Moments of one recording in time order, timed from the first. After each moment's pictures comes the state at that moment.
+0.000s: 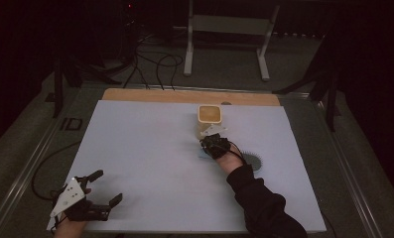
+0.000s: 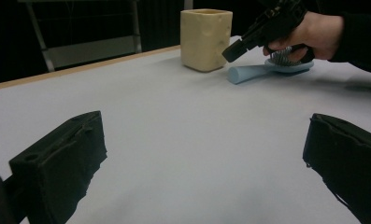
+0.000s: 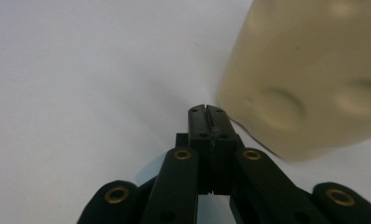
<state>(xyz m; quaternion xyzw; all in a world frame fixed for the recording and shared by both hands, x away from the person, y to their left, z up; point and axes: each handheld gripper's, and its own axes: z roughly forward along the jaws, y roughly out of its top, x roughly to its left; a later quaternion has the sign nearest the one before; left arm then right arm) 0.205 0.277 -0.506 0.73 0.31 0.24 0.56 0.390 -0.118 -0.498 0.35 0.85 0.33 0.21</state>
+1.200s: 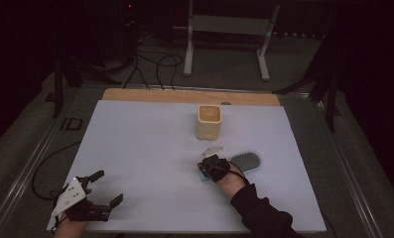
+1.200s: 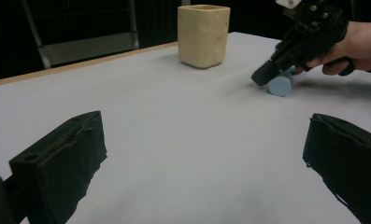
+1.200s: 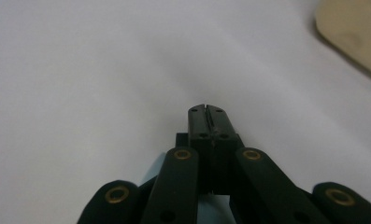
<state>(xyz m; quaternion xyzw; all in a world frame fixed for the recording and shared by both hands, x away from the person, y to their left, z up) 0.205 0.275 -0.507 0.73 0.31 0.24 0.56 0.326 -0.120 -0.512 0.33 0.88 0.31 0.15</state>
